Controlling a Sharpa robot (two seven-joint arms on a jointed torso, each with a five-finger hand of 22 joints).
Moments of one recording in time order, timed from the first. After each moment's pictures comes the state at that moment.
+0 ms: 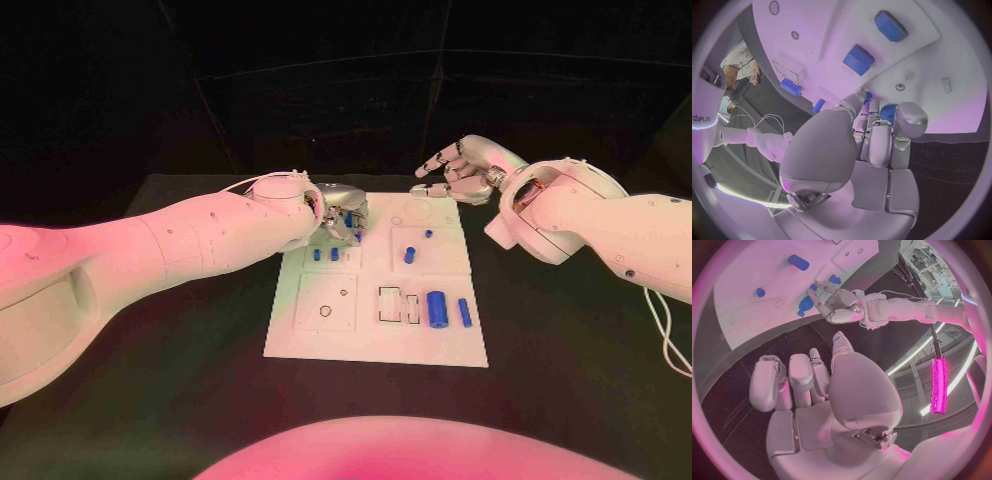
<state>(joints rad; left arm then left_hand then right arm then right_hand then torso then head) 1.21 -0.46 -0.10 1.03 -1.46 -0.04 0.06 1.46 -0.10 0.25 0.06 0.10 1.00 0.13 0.19 0.19 1.05 0.07 0.32 0.10 1.47 0.00 1.36 1.14 0.12 1.40 0.09 1.03 1.13 1.28 -0.77 -0.03 1.49 -1.08 -0.34 -0.11 1.38 -0.02 -0.14 0.26 0.24 0.86 0.17 0.13 0.07 1.30 0.09 1.43 1.31 1.46 -0.01 1.16 0.97 0.07 1.44 0.10 1.36 1.15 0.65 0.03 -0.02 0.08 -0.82</state>
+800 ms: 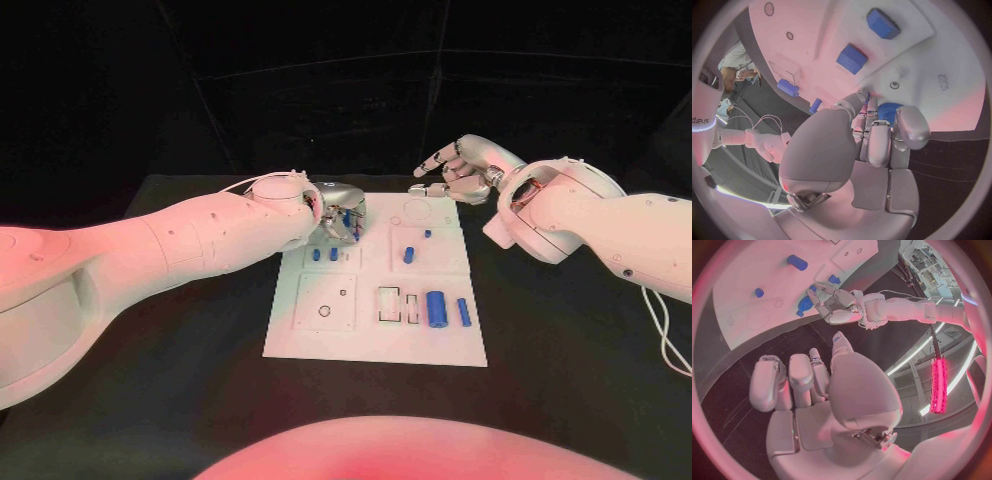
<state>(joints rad) 1.21 -0.45 -0.10 1.02 -1.47 -0.05 0.06 1.49 -0.07 0.36 0.00 0.09 1.08 0.13 0.18 0.18 1.15 0.06 0.30 0.09 1.46 -0.02 1.36 1.12 0.11 1.43 0.08 1.10 1.19 1.28 -0.77 -0.03 1.49 -1.08 -0.34 -0.11 1.39 -0.01 -0.14 0.26 0.25 0.86 0.17 0.13 0.07 1.30 0.09 1.43 1.31 1.46 -0.01 1.16 0.97 0.07 1.44 0.10 1.36 1.15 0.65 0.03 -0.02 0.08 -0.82</state>
